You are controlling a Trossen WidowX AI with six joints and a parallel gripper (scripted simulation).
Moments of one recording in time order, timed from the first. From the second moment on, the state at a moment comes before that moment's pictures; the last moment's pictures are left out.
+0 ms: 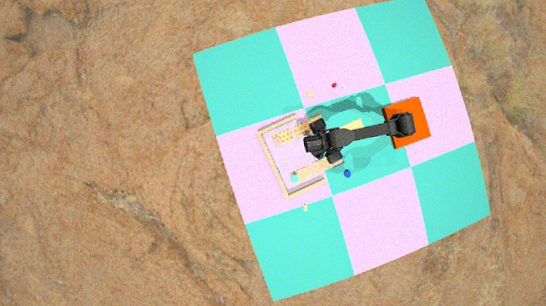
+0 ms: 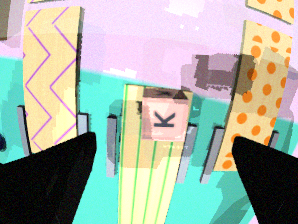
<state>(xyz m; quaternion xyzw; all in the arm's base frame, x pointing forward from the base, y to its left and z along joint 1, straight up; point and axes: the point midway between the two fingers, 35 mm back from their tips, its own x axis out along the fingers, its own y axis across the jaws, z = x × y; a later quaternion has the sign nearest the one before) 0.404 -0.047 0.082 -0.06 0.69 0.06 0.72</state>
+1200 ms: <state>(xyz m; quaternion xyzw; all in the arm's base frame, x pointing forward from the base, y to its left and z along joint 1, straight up) 0.408 -0.047 0.032 -0.06 0.69 0.06 0.72</state>
